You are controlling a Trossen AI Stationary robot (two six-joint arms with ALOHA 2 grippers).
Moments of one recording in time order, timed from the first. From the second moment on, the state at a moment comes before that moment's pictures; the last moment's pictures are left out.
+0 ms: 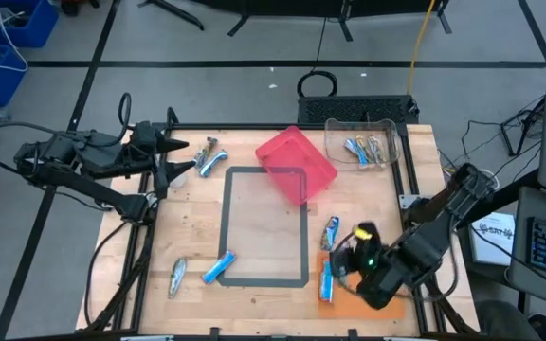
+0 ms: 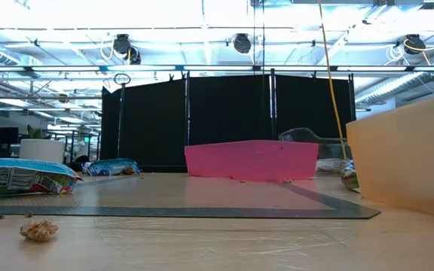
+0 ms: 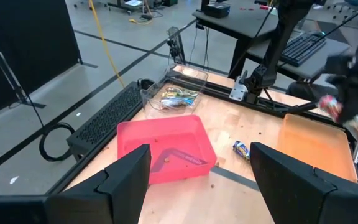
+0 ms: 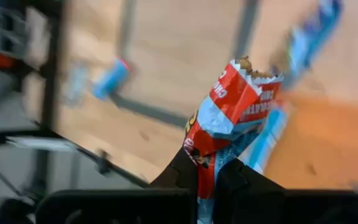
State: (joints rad) left arm -0.23 0.93 1.46 -0.95 -0.55 -0.35; right arm 0.75 1.60 1.64 -1.29 0.46 2.11
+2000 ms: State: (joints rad) left arm -0.23 0.93 1.46 -0.95 -0.50 -0.45; right arm 0.76 1.67 0.97 -0.64 0.06 2.13
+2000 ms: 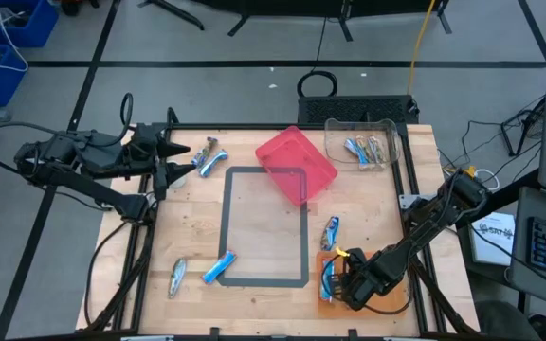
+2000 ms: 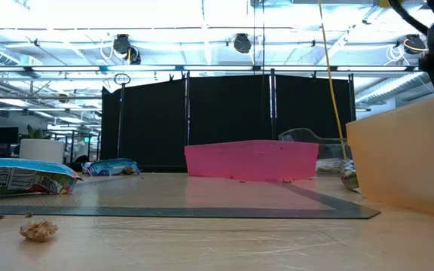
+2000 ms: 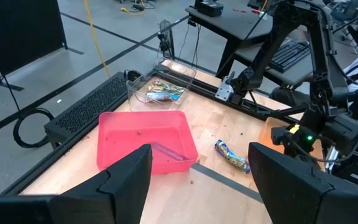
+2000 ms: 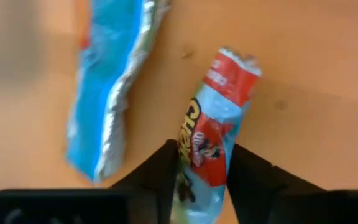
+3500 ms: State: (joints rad) left arm -0.35 1.22 1.46 -1.26 -0.24 -1.15; right arm 0.56 0.99 0.97 -0.08 0.52 0.50
